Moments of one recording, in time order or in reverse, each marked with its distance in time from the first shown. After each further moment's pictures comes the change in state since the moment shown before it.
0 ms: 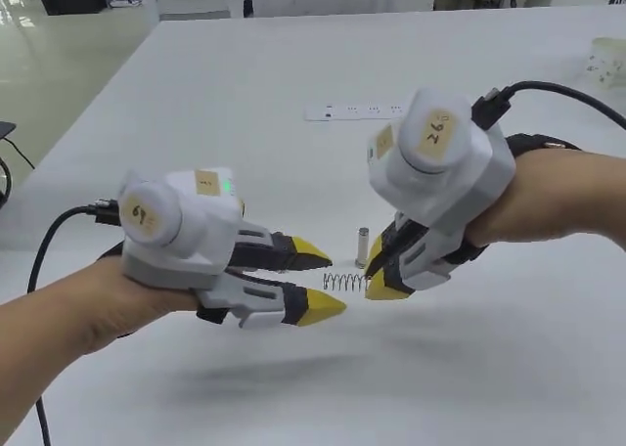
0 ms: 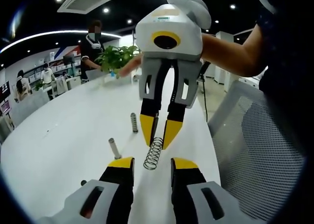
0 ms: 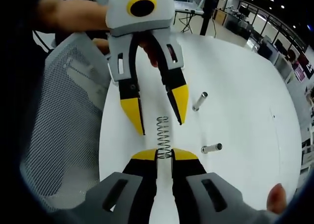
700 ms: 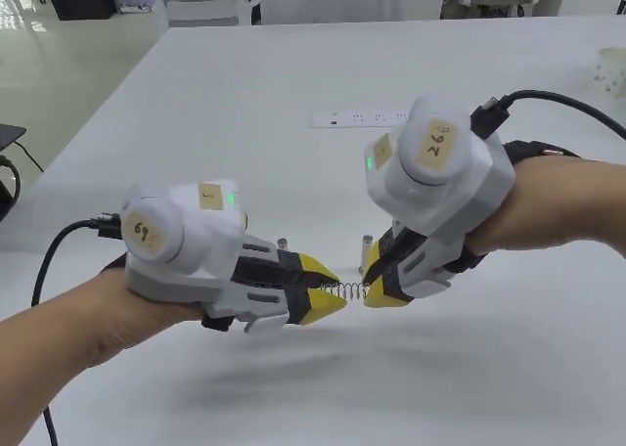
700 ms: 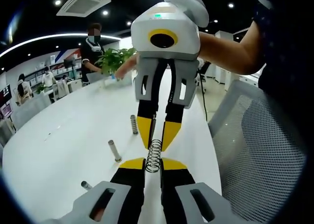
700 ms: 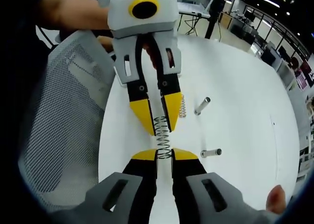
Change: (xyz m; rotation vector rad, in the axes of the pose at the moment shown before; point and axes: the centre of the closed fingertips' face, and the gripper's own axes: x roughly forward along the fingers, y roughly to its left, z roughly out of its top) left arm -0.001 -0.001 0.002 0.023 -0.014 0.017; right arm 0.000 0.002 0.004 -0.053 0.000 0.007
